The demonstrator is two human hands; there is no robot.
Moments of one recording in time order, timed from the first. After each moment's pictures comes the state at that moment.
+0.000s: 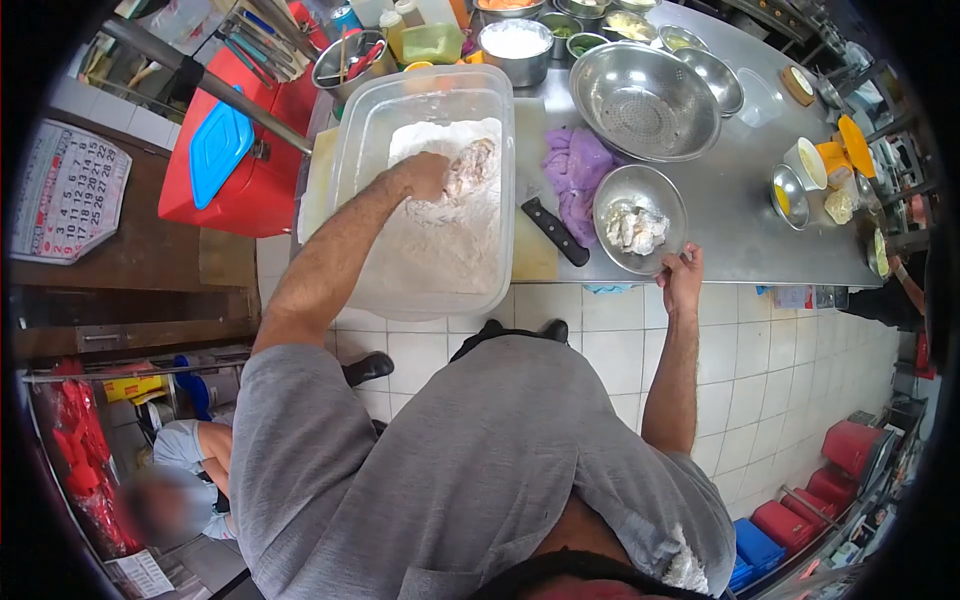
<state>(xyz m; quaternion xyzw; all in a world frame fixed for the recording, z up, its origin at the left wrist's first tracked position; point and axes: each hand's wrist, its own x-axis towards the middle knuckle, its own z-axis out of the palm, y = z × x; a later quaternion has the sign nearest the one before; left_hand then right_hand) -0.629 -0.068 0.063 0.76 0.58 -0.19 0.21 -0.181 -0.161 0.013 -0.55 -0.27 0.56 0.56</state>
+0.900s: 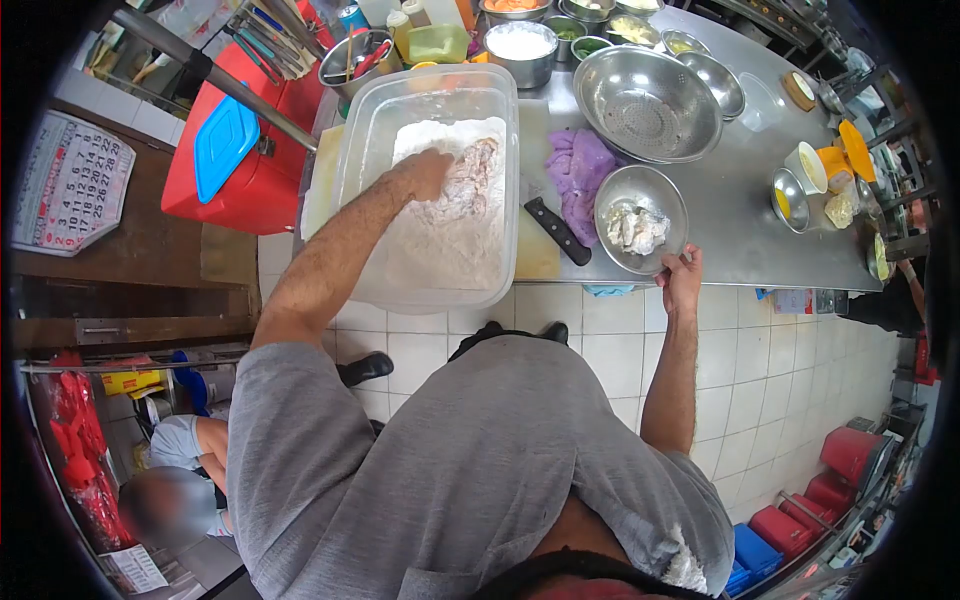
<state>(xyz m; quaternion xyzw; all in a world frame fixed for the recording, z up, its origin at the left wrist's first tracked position) -0.622 -0.090 0.080 0.80 0.58 -0.10 0.14 -0.177 -0.159 0.004 -0.54 -0.27 0.56 0.57</state>
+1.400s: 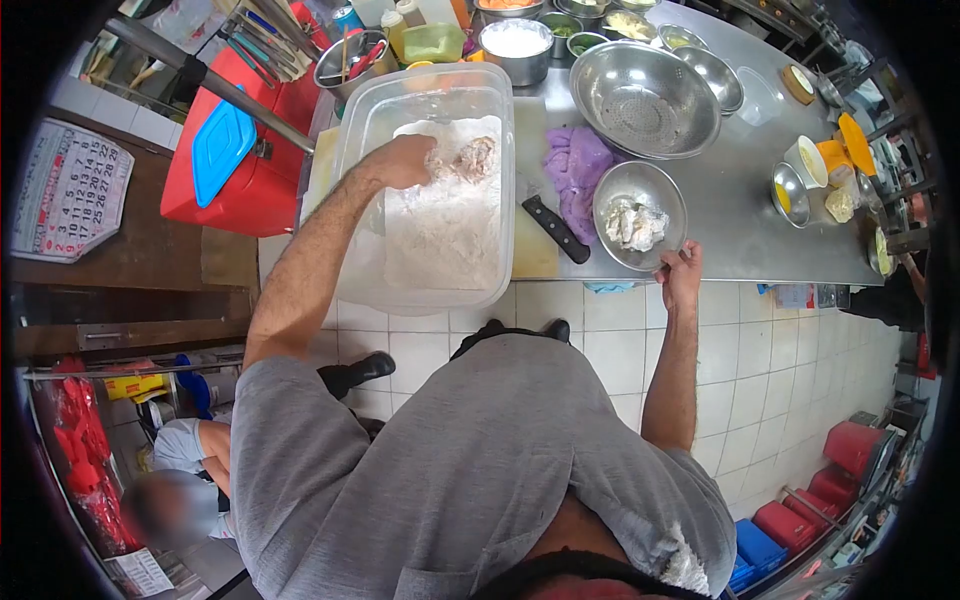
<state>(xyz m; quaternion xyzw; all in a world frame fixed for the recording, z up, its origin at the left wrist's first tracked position) -0.632 -0.095 0.131 0.79 0.59 0.01 0.19 -0.183 -0.161 0.014 -0.56 -0.27 0.56 0.55</state>
